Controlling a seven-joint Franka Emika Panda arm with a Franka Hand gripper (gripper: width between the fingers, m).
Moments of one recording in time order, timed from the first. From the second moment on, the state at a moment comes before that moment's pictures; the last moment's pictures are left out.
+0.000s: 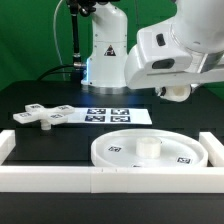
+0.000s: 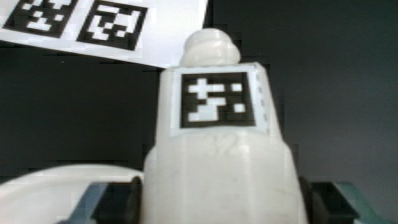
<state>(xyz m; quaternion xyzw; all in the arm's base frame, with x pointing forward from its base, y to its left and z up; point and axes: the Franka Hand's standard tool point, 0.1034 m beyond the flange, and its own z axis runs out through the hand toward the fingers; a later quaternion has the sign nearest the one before) 0.507 0.092 0.088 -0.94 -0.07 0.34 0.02</state>
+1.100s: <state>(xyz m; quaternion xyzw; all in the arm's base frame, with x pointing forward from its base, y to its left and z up) 0.563 0.047 0.110 -0.99 -0.10 -0.01 0.05</state>
